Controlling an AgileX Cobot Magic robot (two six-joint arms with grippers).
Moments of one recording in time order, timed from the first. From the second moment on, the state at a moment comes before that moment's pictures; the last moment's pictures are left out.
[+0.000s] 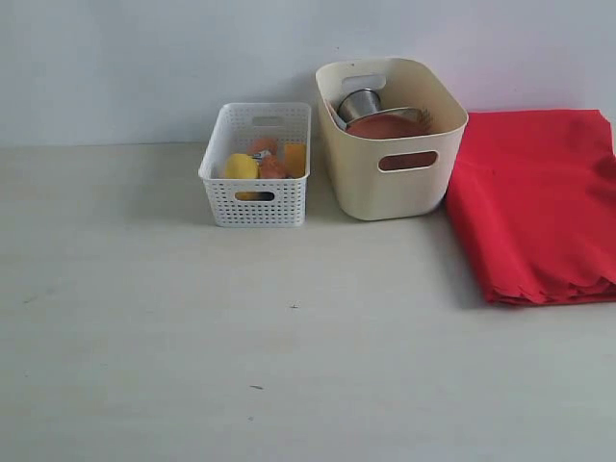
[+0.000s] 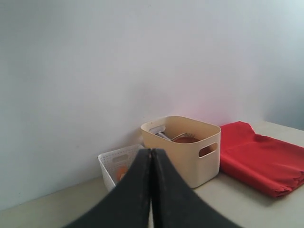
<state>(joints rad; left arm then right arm) -0.27 0.00 -0.36 -0.68 0.40 0.71 0.10 0.15 -0.37 0.22 0.53 -0.31</state>
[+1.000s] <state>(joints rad) -0.27 0.00 -0.26 -0.60 0.40 0.71 0.10 0.15 -0.36 0.22 0.53 -0.30</state>
